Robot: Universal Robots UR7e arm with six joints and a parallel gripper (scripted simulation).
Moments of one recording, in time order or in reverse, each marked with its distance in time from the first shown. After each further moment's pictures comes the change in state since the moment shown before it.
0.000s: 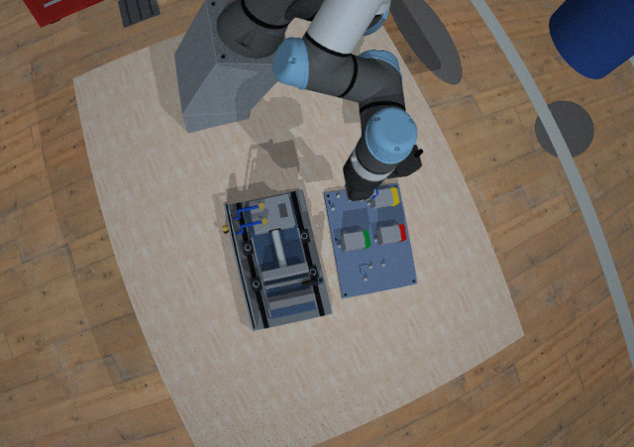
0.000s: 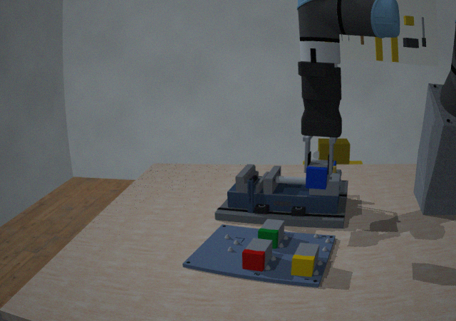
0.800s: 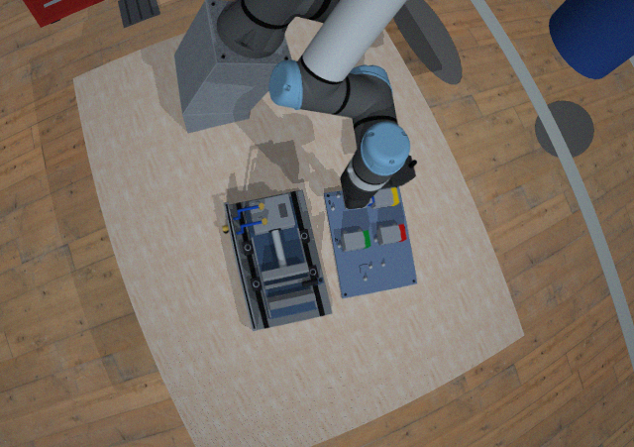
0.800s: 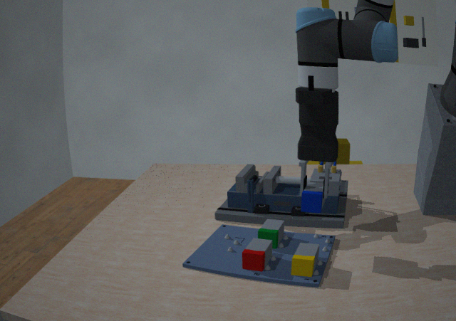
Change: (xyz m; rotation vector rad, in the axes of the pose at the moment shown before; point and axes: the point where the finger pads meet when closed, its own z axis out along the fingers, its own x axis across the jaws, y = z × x) arm 0.006 -0.002 0.045 0.000 0.003 -0.001
